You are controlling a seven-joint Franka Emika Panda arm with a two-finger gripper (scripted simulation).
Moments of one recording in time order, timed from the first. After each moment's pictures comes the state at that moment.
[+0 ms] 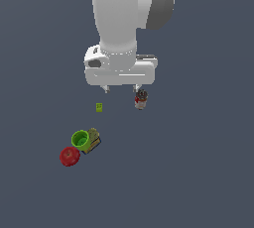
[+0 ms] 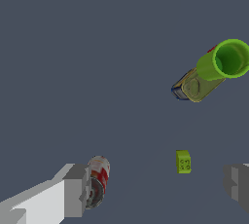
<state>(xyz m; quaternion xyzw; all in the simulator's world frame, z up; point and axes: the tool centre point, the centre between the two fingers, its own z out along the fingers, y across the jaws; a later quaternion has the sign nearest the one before) 0.002 -0.019 0.289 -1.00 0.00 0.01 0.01</state>
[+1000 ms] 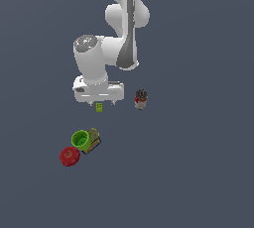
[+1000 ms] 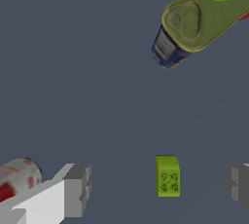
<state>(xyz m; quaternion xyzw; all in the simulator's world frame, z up) -0.055 -0.111 0.139 -1.00 -0.02 0.00 0.01</state>
